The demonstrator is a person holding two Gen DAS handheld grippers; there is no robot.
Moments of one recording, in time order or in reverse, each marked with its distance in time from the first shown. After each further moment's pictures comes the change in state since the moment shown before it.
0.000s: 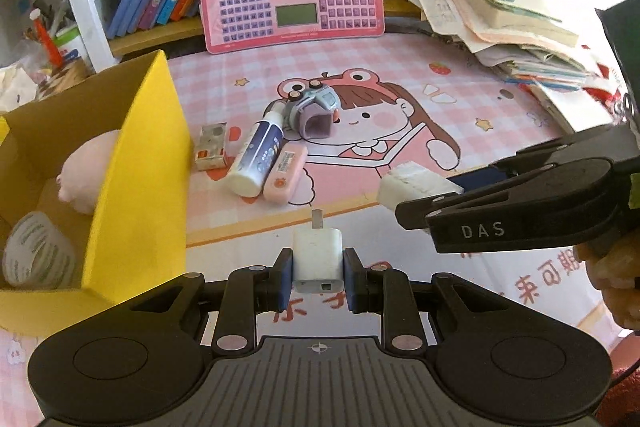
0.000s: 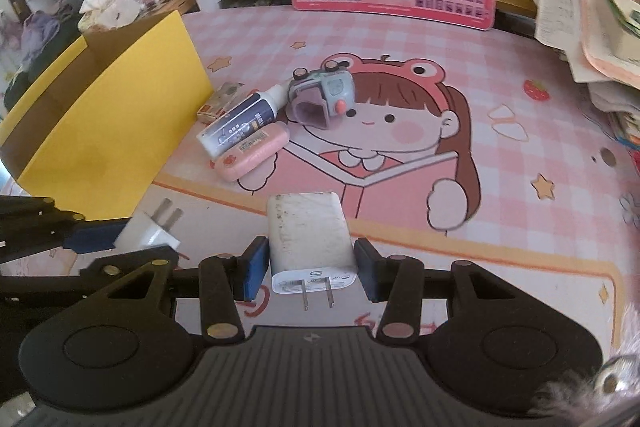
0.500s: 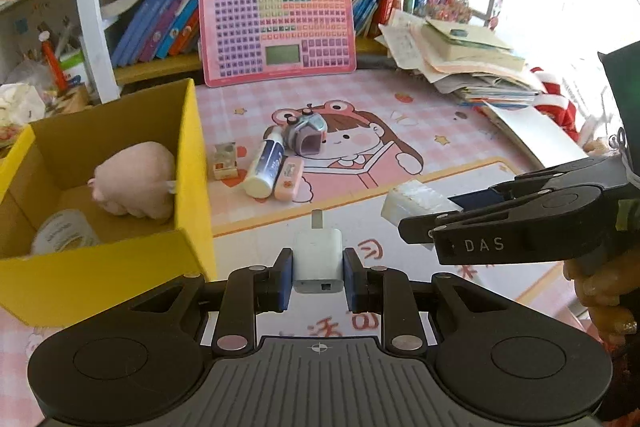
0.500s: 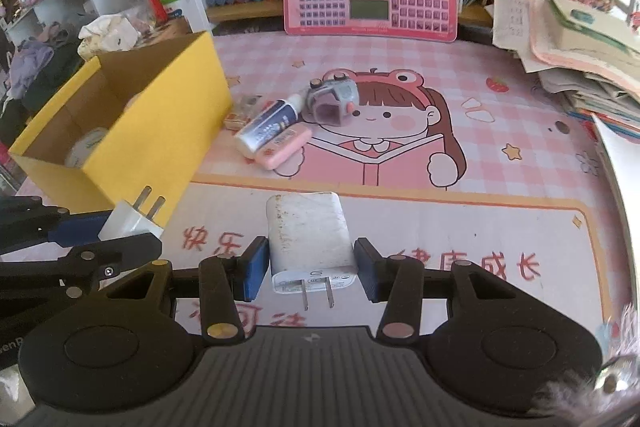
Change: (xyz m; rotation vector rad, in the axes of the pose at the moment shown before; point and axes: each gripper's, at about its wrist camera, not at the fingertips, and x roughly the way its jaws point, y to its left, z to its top) left arm -0.074 0.038 -0.044 0.050 -0.119 -0.110; right arm -0.060 0.064 -0.039 0.074 -0.095 -0.100
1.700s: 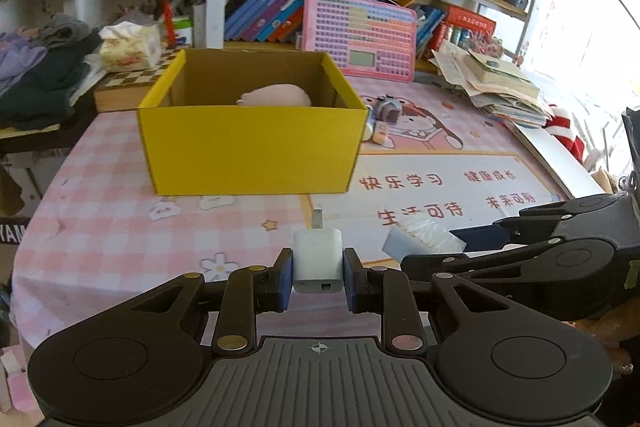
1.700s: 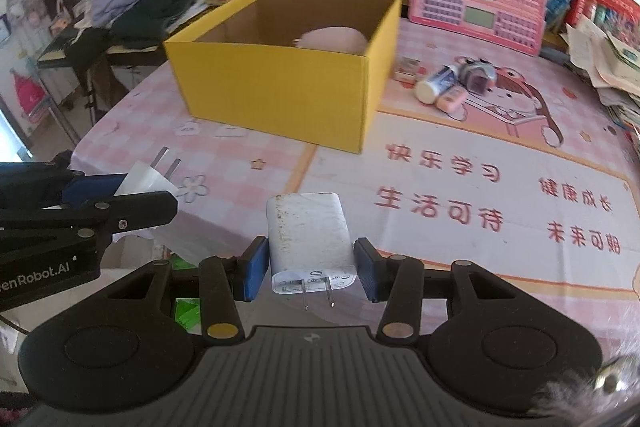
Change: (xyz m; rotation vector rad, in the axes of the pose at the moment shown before) left arm -0.137 0.102 -0.122 -0.155 -0.073 0.038; right arm -0.053 0.191 -0.092 -0.155 0.001 0.048
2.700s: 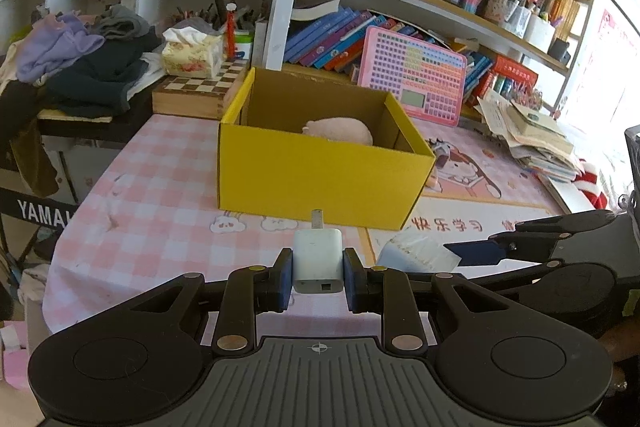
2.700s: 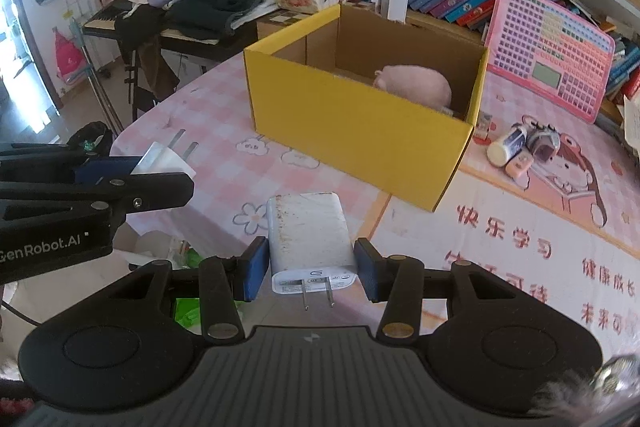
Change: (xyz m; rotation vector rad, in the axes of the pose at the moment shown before) left arm -0.015 0.049 0.008 -0.129 -0.085 0.064; right arm 0.016 0.049 0.037 -0.174 -0.032 0.058
